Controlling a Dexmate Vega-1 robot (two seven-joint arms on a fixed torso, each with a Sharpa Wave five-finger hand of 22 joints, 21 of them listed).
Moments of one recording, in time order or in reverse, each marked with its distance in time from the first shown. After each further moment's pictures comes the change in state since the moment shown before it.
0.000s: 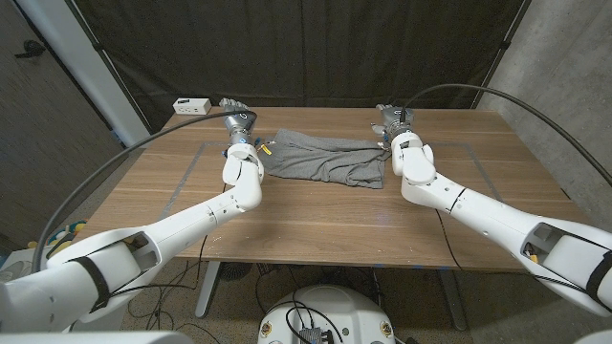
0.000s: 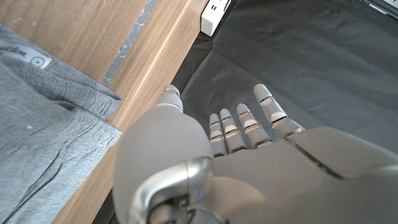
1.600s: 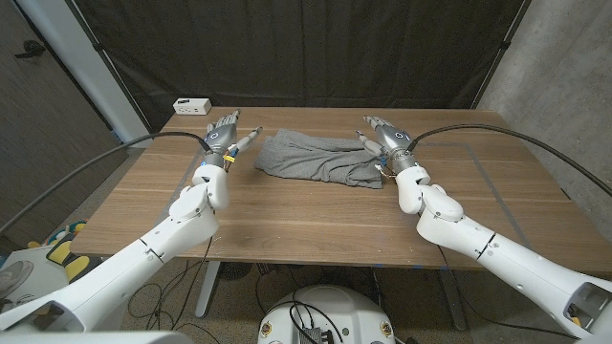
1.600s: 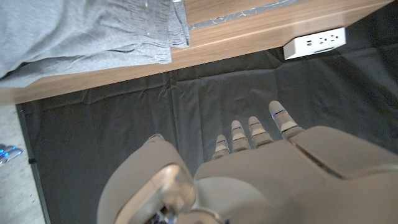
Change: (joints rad) left arm 0.456 0.203 -0.488 -0.515 -1.040 -0.350 0.598; left_hand -0.607 -0.053 -0.066 0.125 0.008 -0.309 -0.031 0.004 -0.001 -0.230 0.098 0.008 -0.005 -0.229 0.082 0.003 -0.010 -0.251 0.084 -0.111 -0.009; right arm -0.328 -0.082 0.191 -0.234 0.288 0.249 -0.373; right_hand -0.224 -0.019 0.026 0.026 -0.023 0.024 0.030 -0.027 -0.003 -0.054 0.000 -0.011 -0.009 -0.124 0.000 -0.004 -0.103 -0.049 -0.029 -0.074 -0.008
